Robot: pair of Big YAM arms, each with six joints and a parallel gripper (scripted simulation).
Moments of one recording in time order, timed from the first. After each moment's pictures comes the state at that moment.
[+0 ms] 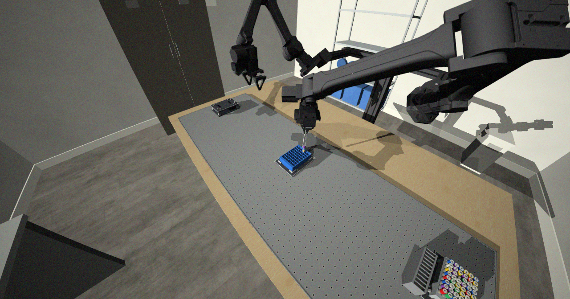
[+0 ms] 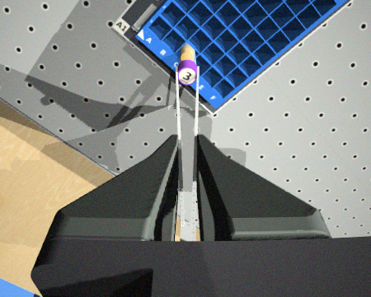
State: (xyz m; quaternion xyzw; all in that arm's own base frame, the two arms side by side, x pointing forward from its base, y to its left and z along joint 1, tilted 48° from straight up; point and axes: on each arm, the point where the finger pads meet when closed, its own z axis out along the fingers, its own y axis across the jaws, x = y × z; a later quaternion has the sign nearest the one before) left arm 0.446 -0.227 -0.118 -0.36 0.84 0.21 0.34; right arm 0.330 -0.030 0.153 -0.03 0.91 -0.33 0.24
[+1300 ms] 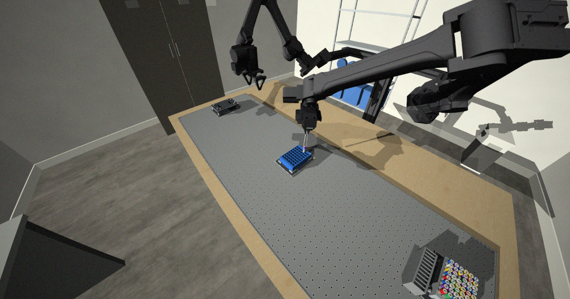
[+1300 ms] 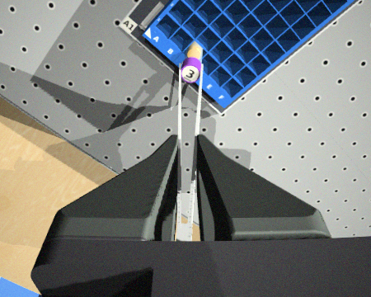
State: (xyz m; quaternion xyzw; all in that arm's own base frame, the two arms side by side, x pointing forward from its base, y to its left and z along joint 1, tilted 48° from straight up) left arm 0.442 -0.223 -0.121 -0.35 0.85 0.22 0.34; right arm 0.330 -0.030 0.153 -0.03 0.91 -0.33 0.24
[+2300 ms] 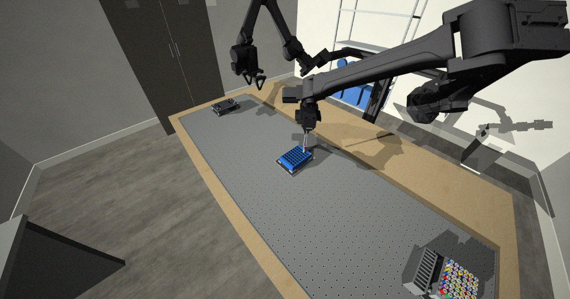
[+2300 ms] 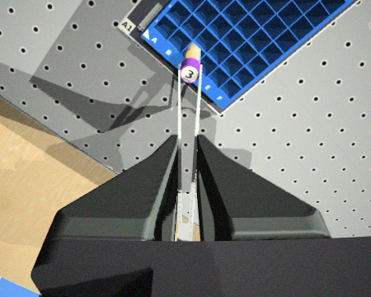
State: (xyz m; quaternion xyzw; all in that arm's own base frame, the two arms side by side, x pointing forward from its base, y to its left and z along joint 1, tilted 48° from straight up) left arm 0.444 -0.223 -0.121 -0.35 0.85 0.22 0.34; right arm 0.330 -0.030 0.153 -0.03 0.91 -0.33 0.24
